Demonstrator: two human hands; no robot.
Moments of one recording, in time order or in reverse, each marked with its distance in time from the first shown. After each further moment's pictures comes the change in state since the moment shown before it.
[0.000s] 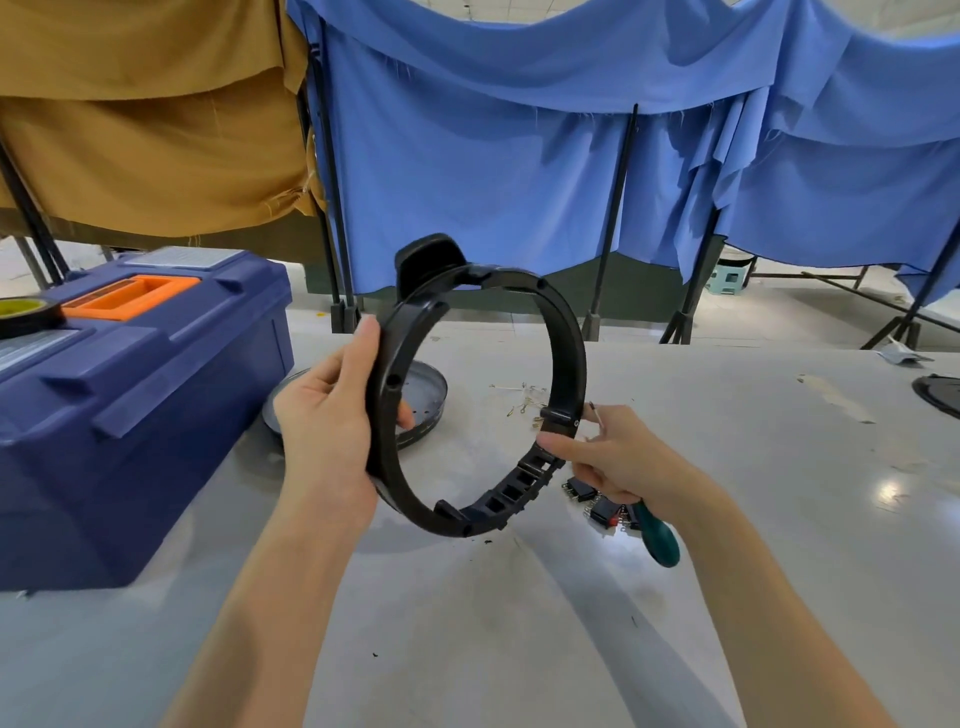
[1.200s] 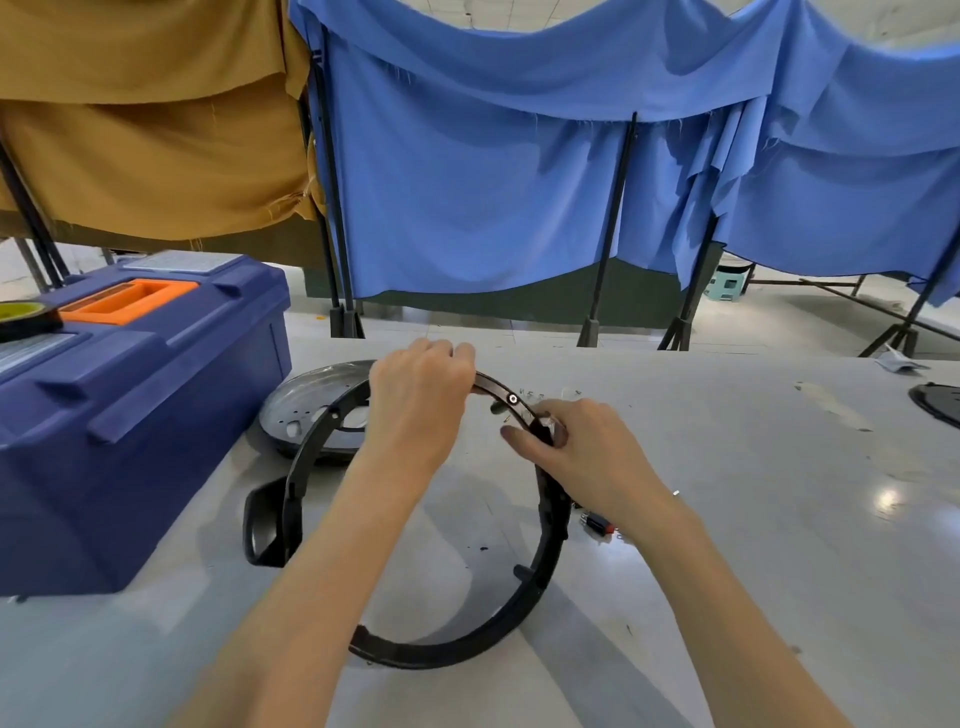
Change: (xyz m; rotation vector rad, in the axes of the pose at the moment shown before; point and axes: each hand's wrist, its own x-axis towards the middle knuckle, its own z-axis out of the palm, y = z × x) left_hand 0.022 -0.019 0.040 1.705 -0.258 0.902; right_hand -0.008 -0.026 0.032 -0.583 0.324 -0.359
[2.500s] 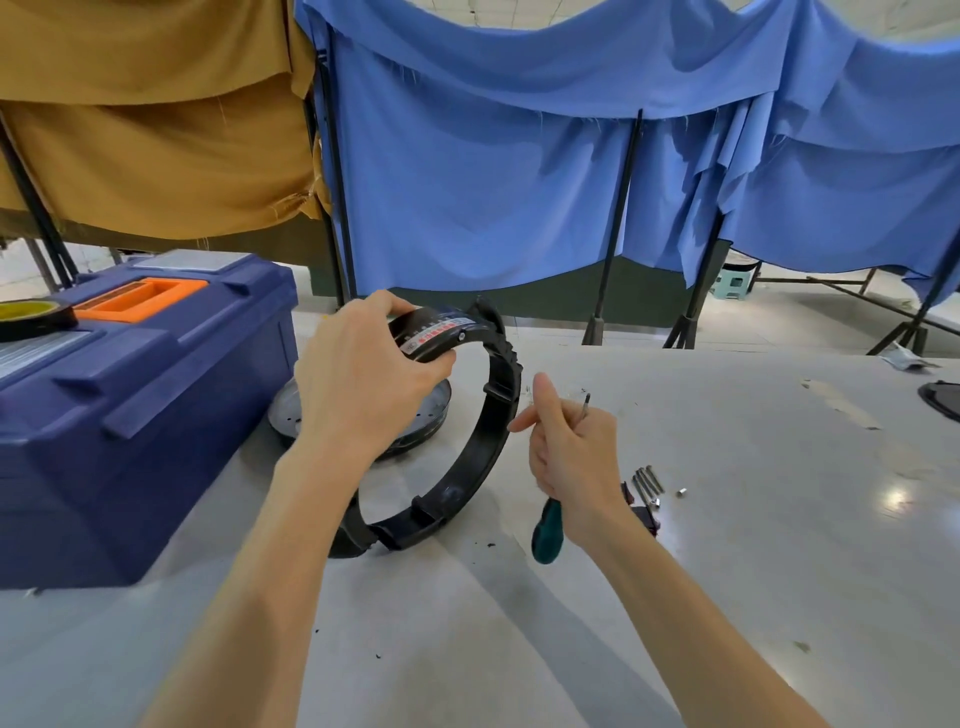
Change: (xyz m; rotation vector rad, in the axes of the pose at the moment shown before) left_hand -0.005 -0.032 -0.035 -0.557 0.060 -0.395; right_hand -0.004 -0.022 0.033 1.011 0.212 0.358
